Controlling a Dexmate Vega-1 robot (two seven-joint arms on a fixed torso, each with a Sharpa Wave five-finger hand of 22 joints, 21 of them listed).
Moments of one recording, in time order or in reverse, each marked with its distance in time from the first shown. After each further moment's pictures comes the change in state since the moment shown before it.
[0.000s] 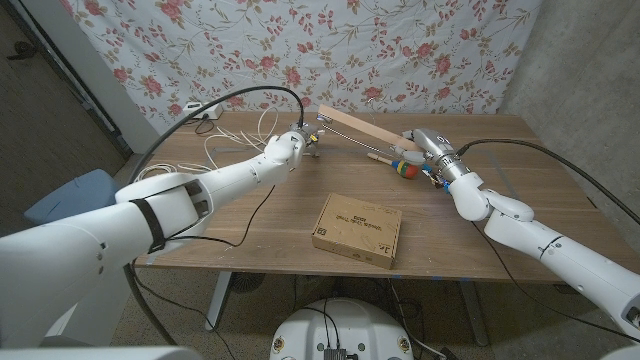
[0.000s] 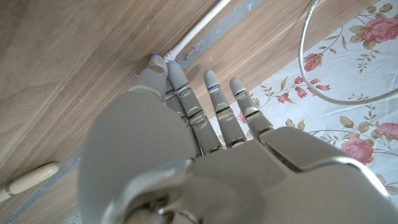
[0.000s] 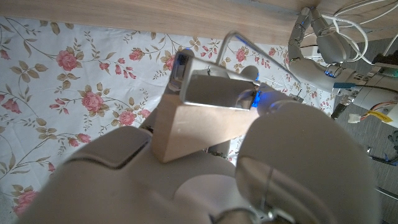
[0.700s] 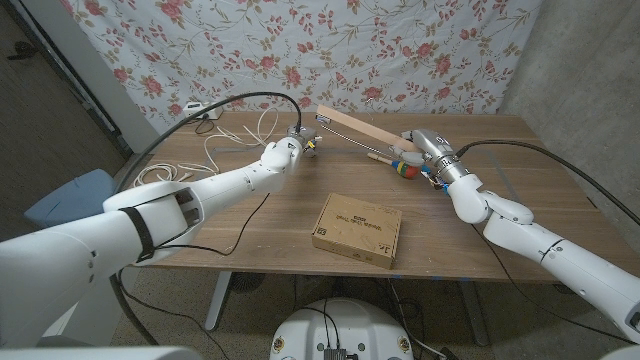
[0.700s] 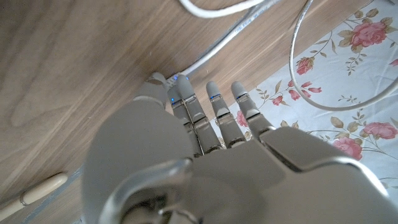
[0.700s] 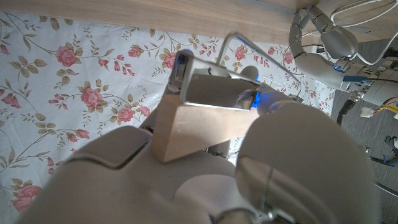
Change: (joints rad) left arm 0.038 0.070 -0.007 -0.119 0.037 0.056 -0.004; left_hand -0.108 -0.036 -0.163 0.087 0.035 -0.465 0.034 -0.035 0.134 -0.478 0.062 -0.030 0.238 -0.243 0.019 -0.120 0.088 -0.090 0.078 -0.019 0.003; right arm -0.025 -0.005 0.007 -0.044 -0.016 -0.033 -0.009; right_hand 0.000 0.000 0.005 -0.003 -0.008 0.000 0.000 0.015 -0.014 -0.002 0.002 0.005 0.000 0.000 0.000 0.000 -0.005 -0.009 -0.009 0.033 -0.027
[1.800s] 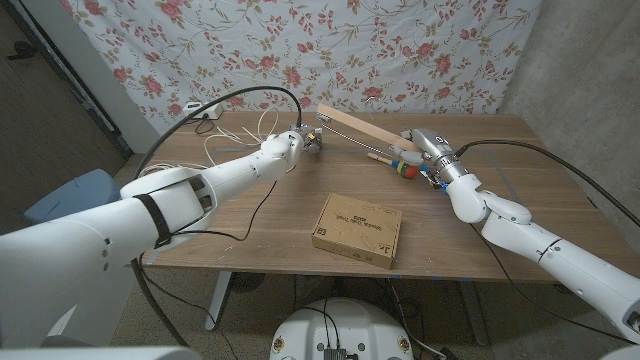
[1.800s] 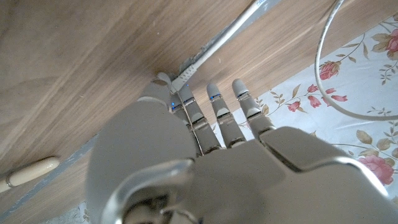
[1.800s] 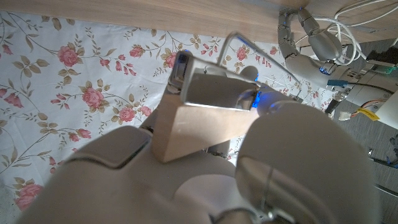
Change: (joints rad) left arm -0.071 -0.121 -0.015 0.245 -0.099 -0.202 0.028; left_hand 0.044 0.080 0.057 -0.060 -0.033 0.204 -0.079 -0.054 -0.140 0.289 -0.058 -0.175 -0.305 0.122 -0.005 0.034 -0.130 0.058 -0.050 0.027 0.002; right arm 0.003 0.006 -0.002 0.005 -0.002 -0.011 -0.004; right_hand 0.000 0.000 0.007 -0.004 -0.001 -0.005 0.005 0.018 -0.023 0.000 0.000 0.001 0.000 -0.007 0.004 0.000 0.000 -0.016 -0.002 0.034 -0.025
